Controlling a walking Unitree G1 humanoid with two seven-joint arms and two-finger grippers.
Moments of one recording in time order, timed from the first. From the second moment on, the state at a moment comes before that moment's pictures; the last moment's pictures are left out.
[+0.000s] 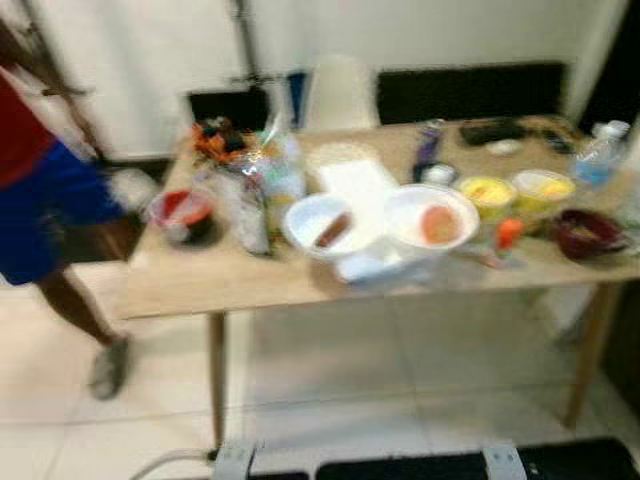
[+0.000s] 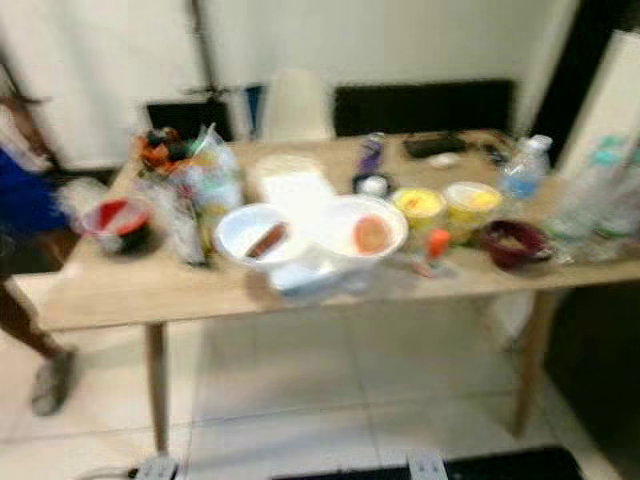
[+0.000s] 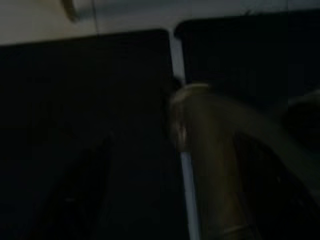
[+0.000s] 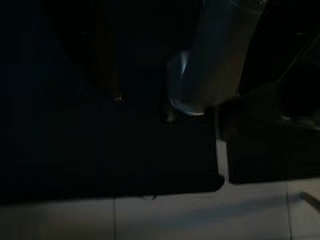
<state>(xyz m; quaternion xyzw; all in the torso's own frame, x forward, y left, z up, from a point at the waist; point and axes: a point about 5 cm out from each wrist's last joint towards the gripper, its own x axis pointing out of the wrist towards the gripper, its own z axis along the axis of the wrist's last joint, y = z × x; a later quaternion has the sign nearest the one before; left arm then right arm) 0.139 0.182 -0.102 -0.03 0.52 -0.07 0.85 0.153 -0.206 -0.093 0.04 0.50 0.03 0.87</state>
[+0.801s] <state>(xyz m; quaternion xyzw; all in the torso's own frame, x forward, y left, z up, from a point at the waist) 0.145 0.178 -0.099 -0.03 0.51 -0.08 0.85 0.149 -0.203 -0.096 0.05 0.51 0.01 0.86</state>
